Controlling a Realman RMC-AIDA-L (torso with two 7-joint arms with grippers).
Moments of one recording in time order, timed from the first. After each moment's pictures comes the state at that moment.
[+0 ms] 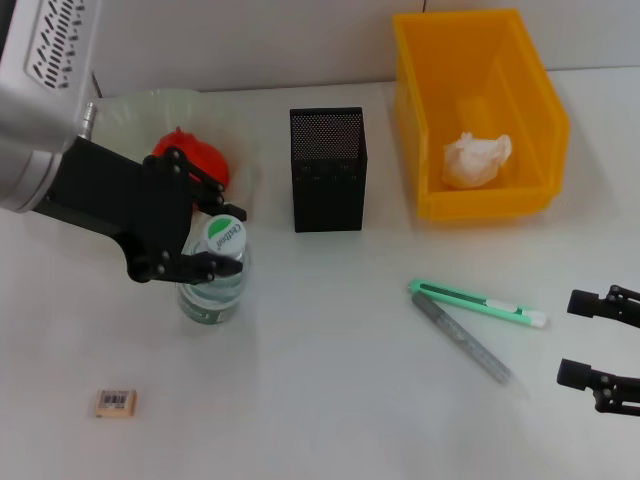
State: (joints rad) left arm -0.68 -2.07 1.12 1.40 2.29 1.79 -1.54; right arm 0.19 2.02 -0.47 -0.66 -1.96 -1.93 1.09
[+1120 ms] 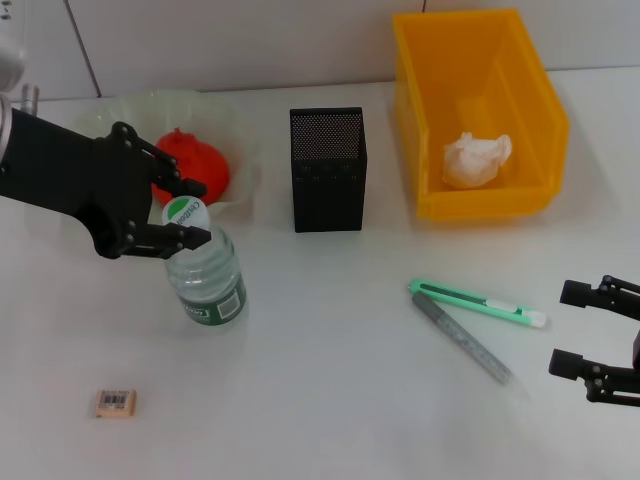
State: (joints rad) left arm -0.68 -2.05 1.01 1.41 2.30 1.82 -1.70; right arm 0.21 2.02 -0.47 -0.65 -1.95 -1.92 1.07
